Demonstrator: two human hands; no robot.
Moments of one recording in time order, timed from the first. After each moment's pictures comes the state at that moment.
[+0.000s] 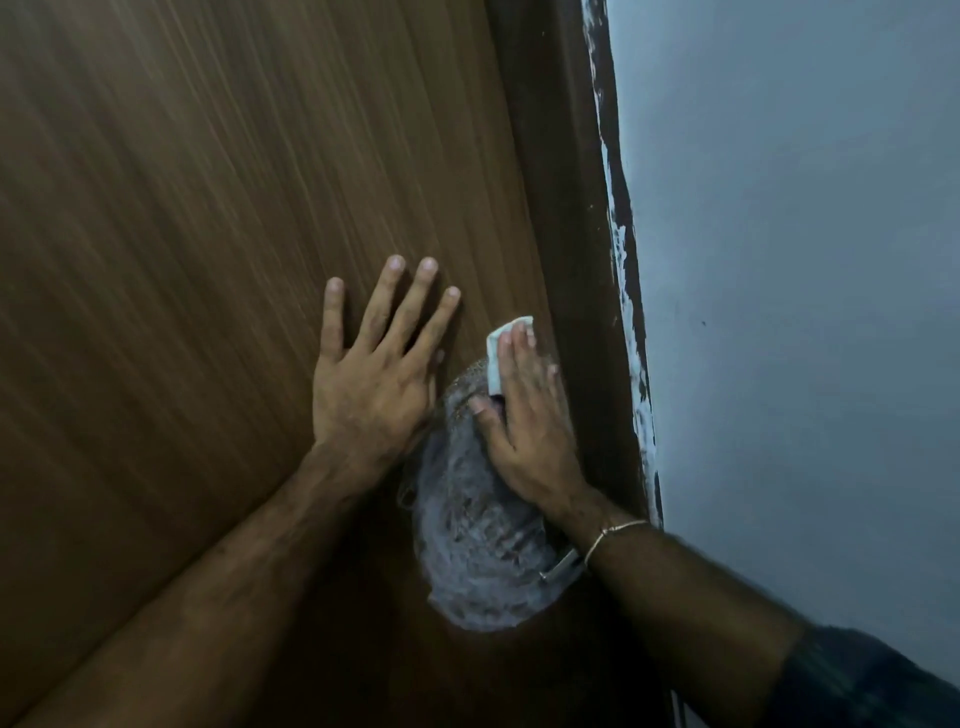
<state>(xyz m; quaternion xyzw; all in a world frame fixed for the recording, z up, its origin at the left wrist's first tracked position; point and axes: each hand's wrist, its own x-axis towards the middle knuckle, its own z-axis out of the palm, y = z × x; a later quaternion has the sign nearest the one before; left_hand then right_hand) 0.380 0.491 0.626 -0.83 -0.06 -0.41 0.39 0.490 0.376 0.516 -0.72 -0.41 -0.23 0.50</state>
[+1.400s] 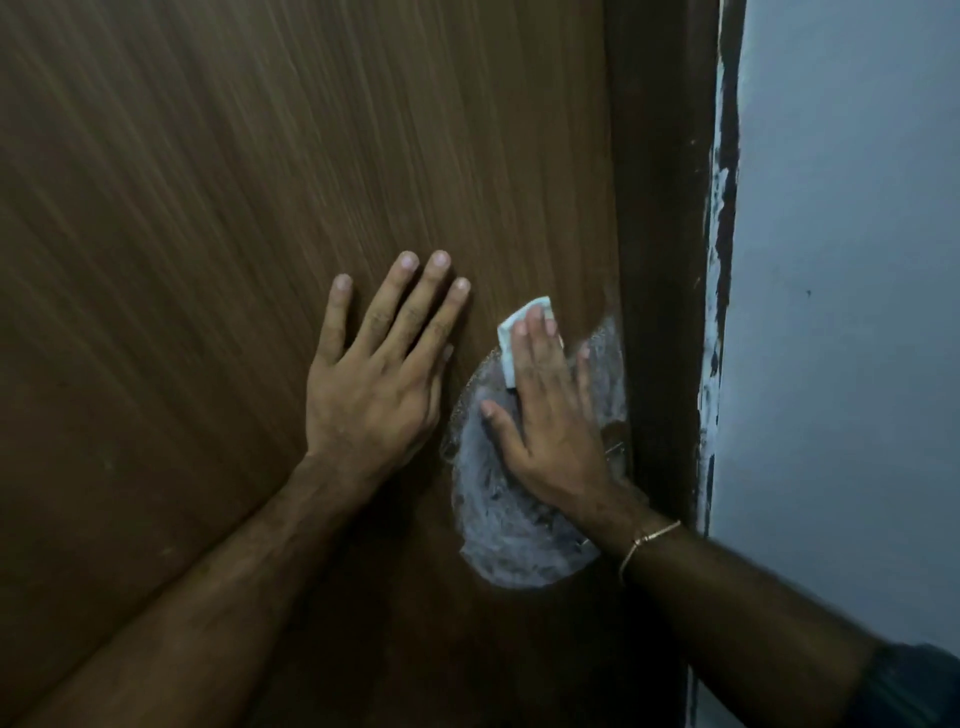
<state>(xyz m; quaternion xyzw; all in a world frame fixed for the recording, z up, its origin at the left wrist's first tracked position) 0.337 0.526 0.588 -0.79 -0.06 -0.47 0.39 0.461 0.390 0.501 -0.74 -0.44 -0.27 0.42</state>
